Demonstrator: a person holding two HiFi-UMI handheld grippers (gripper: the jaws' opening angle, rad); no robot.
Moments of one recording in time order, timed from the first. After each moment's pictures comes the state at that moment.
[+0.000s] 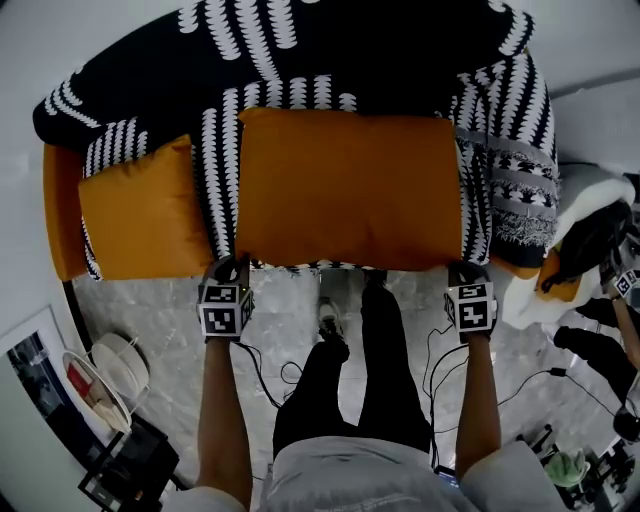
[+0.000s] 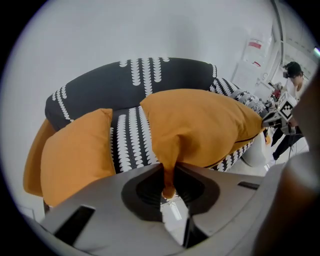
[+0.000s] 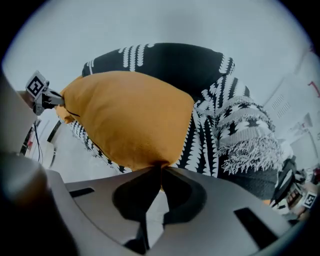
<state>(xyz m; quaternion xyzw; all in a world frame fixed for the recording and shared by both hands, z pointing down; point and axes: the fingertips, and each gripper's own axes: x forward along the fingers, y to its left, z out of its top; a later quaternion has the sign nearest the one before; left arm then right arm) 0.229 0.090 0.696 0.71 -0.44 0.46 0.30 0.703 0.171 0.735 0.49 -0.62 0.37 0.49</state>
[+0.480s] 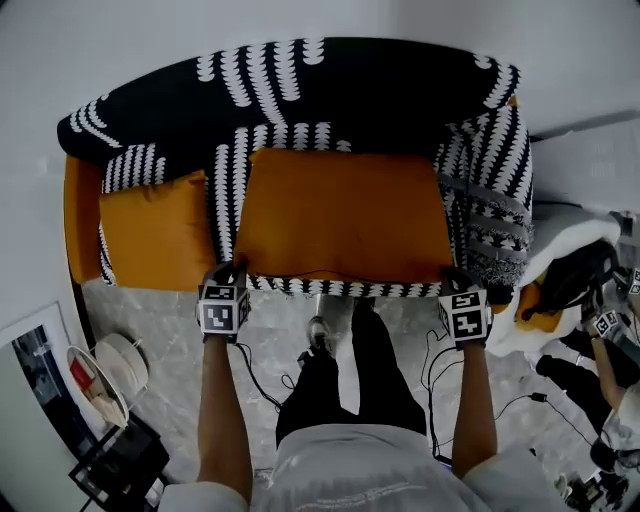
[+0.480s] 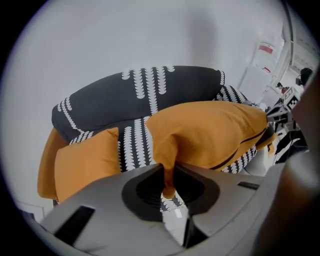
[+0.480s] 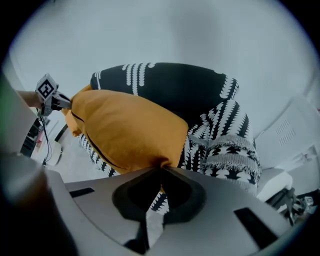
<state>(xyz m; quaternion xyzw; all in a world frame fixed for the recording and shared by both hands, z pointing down) 0.254 0.026 0.625 0.68 -0.47 0.47 0.32 0.728 0.074 0.652 0.46 -0.67 0.34 0.48</state>
